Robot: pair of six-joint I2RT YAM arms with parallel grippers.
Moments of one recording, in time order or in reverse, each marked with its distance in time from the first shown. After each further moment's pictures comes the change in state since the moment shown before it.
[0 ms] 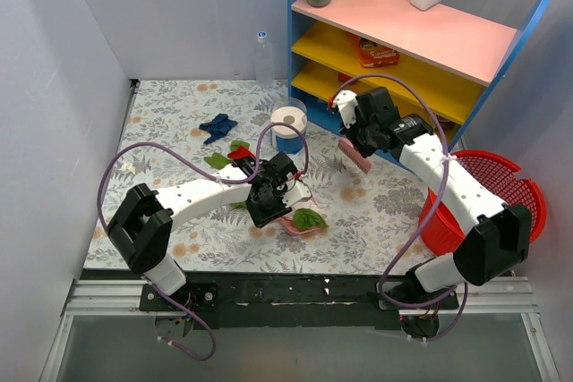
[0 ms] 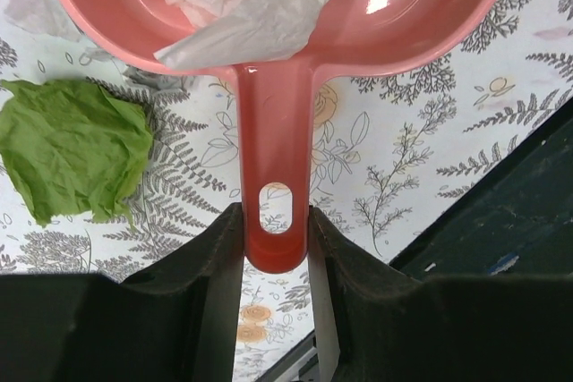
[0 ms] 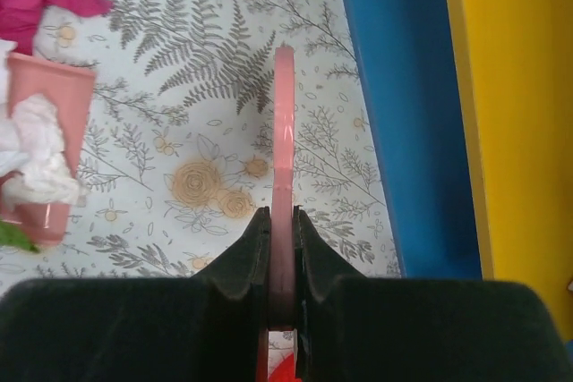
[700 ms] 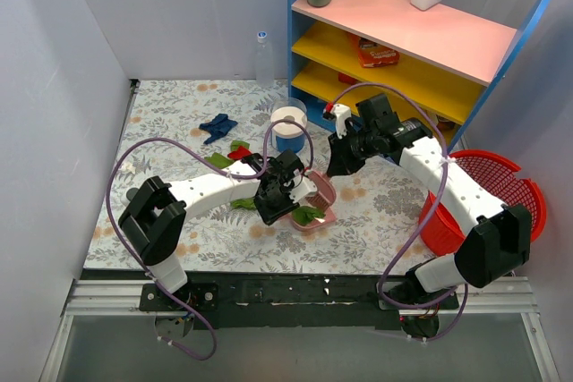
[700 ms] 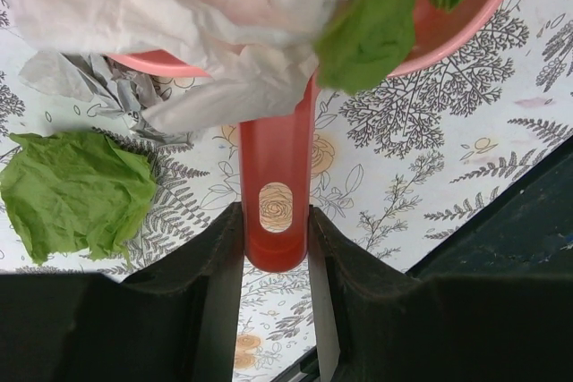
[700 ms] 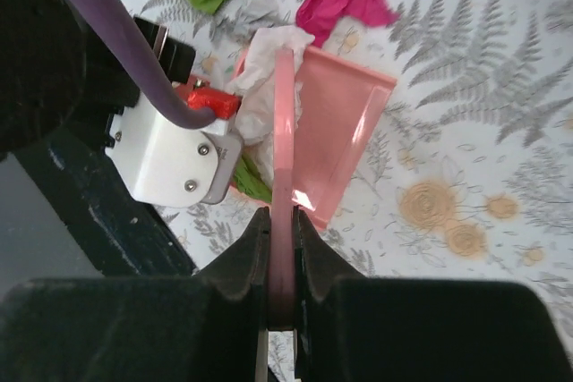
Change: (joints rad) left arm 0.000 0.083 0.051 0.032 0.022 -0.049; right arm -0.006 0.008 -0.076 -0.032 -0.536 0.241
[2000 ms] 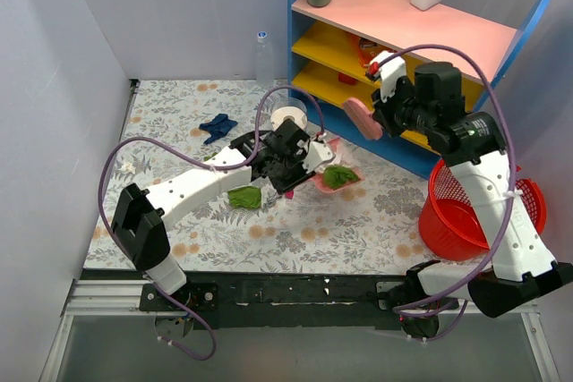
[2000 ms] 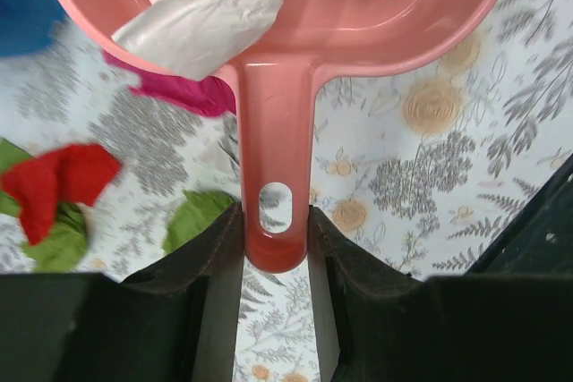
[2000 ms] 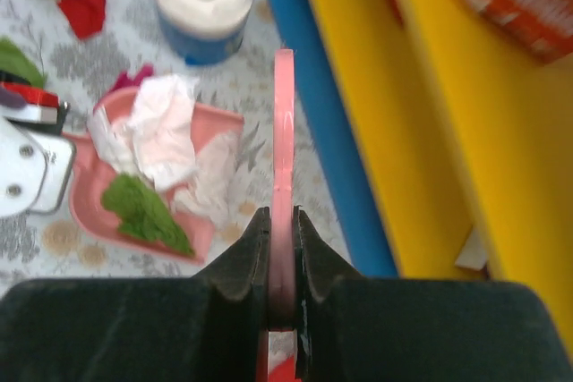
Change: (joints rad) left arm 0.000 -0.055 0.191 0.039 -0.030 0.041; right arm -0.087 -0.181 0.315 -0.121 0.399 -0.237
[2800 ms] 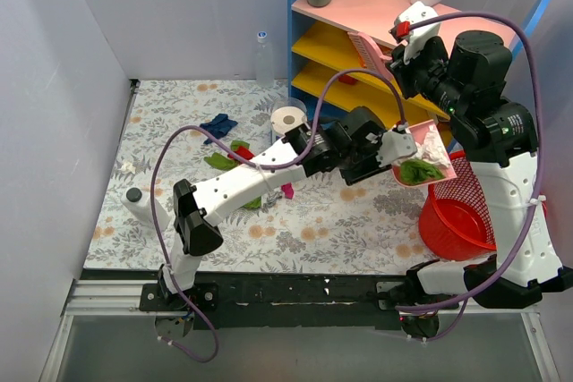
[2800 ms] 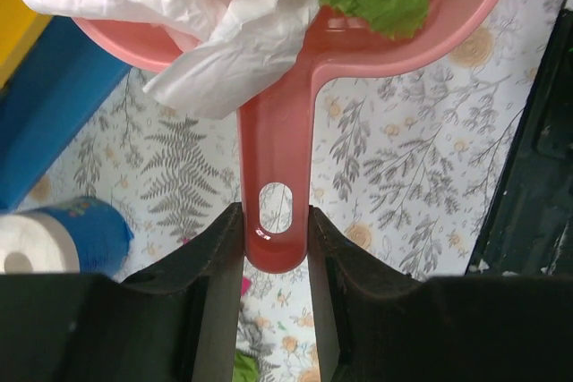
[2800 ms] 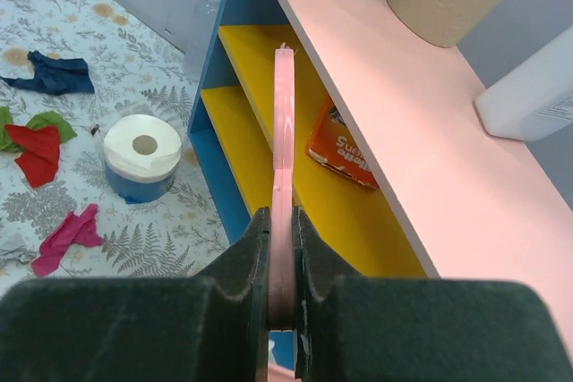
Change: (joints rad) left arm -0.237 0.355 0.789 -0.137 -0.005 0.001; right arm 0.000 0.055 0.361 0.120 0.037 -0.041
